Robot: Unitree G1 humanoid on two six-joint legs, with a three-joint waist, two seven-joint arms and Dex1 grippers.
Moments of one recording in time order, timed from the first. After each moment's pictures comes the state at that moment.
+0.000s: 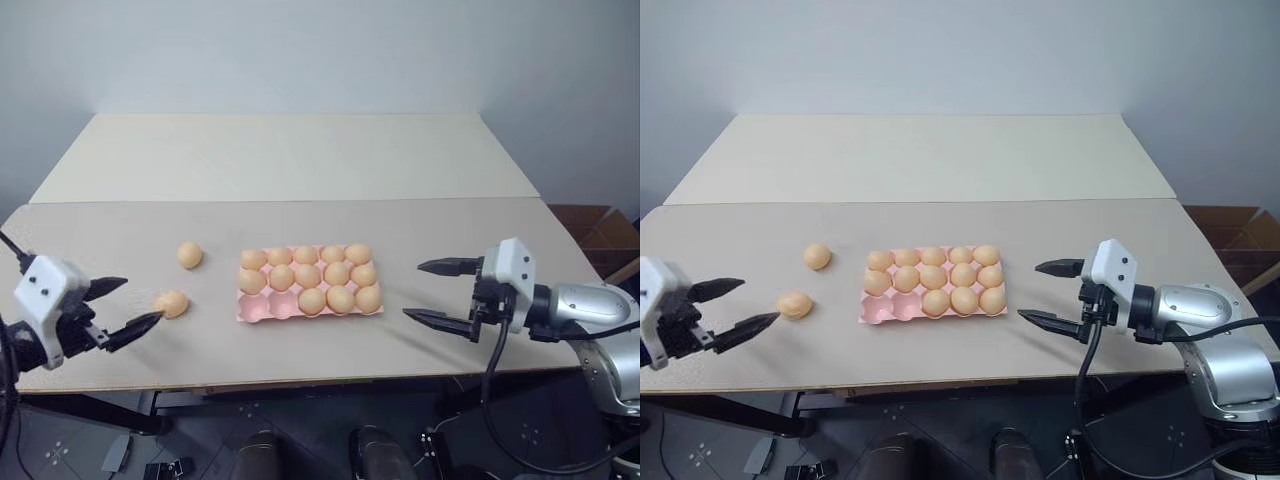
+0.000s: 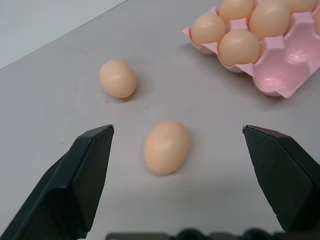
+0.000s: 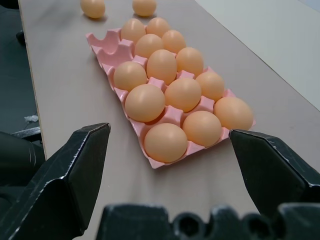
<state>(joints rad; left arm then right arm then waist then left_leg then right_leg) 0.23 0.95 0.59 -0.40 -0.52 0.61 -0.85 -0.19 -0.78 -0.17 -0.39 0.46 0.44 1.09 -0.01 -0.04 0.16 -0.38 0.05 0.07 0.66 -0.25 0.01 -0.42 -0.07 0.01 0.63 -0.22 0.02</state>
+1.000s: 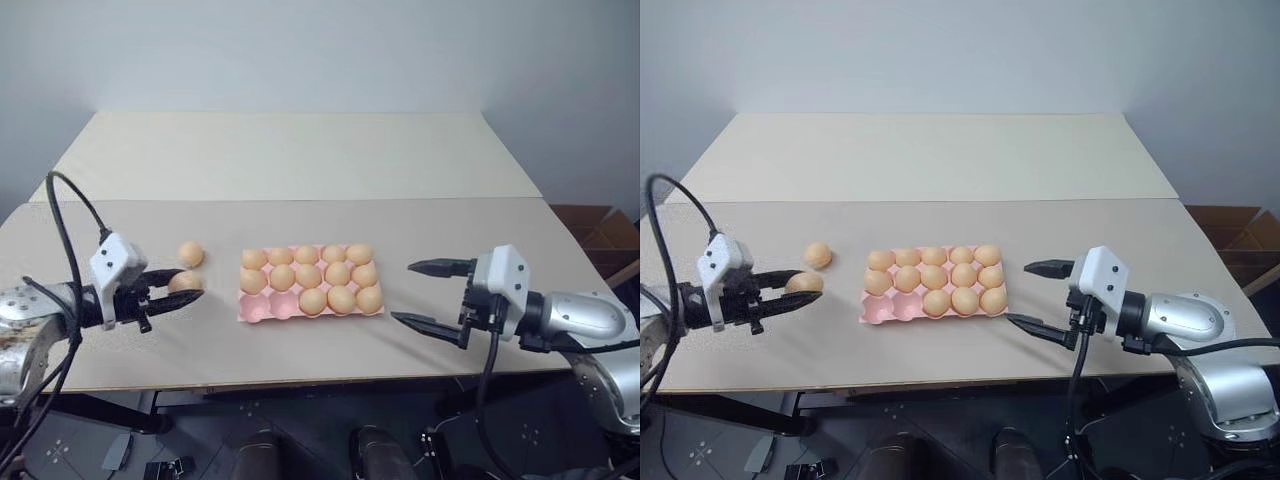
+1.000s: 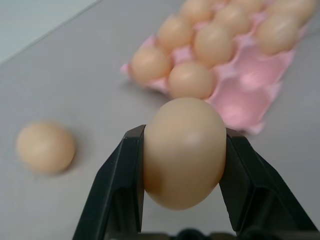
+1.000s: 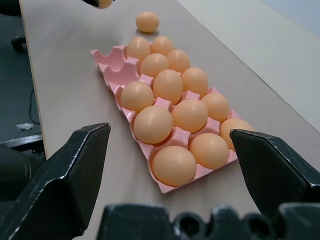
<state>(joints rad) -0.12 0.94 0.27 -0.14 -0.50 0.42 -1.11 -0.13 -0.78 -0.15 -0.53 0.50 0.45 0.96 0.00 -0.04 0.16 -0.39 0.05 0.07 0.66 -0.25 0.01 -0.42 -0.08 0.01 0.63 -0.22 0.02</state>
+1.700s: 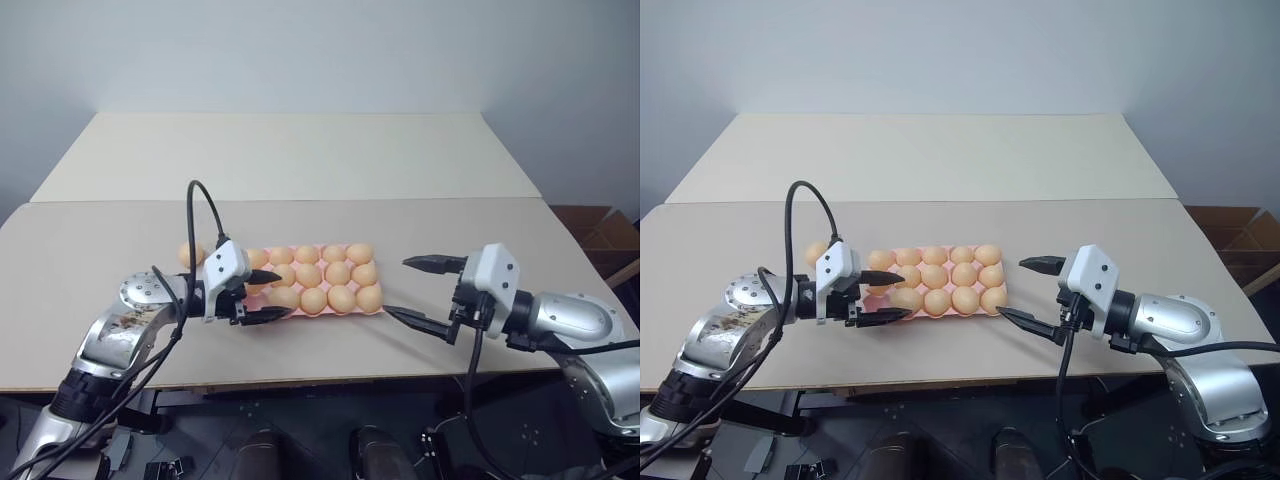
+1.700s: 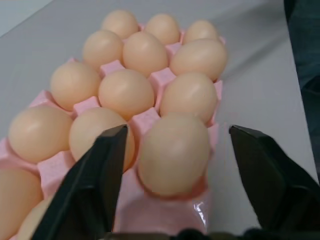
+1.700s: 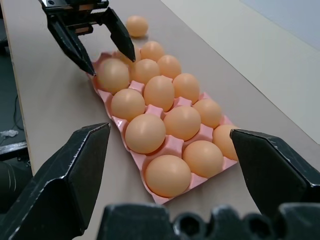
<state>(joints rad) -0.36 0.72 -0.08 -0.16 -0.40 0.41 -1.08 -0.14 -0.77 -0.11 -0.56 0.49 0.45 0.87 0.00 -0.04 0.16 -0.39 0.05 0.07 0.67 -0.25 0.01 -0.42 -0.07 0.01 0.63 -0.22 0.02</state>
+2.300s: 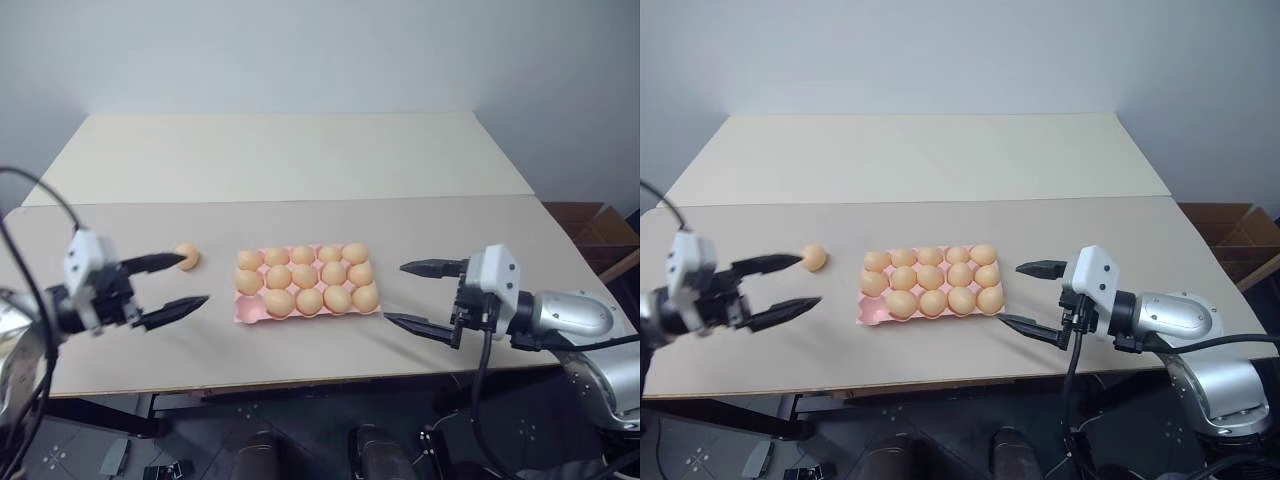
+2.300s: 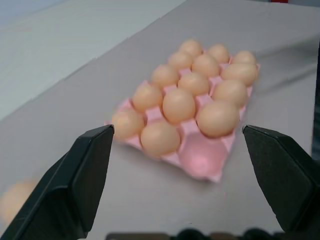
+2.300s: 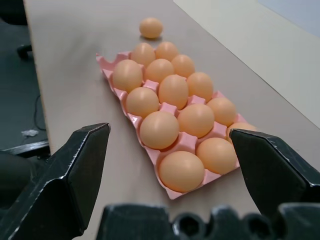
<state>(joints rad) 0.07 0.88 0.52 -0.21 -0.60 0.41 -1.21 -0.16 -0.79 -0.12 -0.49 0.54 0.44 0.99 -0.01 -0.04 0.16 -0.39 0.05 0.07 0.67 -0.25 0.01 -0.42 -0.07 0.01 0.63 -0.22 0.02</state>
